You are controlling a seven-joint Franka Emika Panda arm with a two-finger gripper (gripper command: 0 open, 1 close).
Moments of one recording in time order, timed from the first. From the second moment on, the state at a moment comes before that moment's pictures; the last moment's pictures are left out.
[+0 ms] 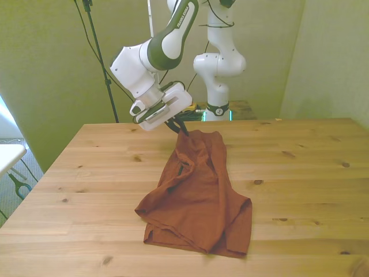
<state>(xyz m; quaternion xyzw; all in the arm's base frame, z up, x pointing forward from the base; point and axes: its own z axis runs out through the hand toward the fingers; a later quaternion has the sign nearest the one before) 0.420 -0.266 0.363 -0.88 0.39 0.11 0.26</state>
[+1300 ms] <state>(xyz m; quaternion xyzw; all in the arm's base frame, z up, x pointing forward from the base) 0.473 -0.047 0.438 -0.93 0.27 0.10 0.23</state>
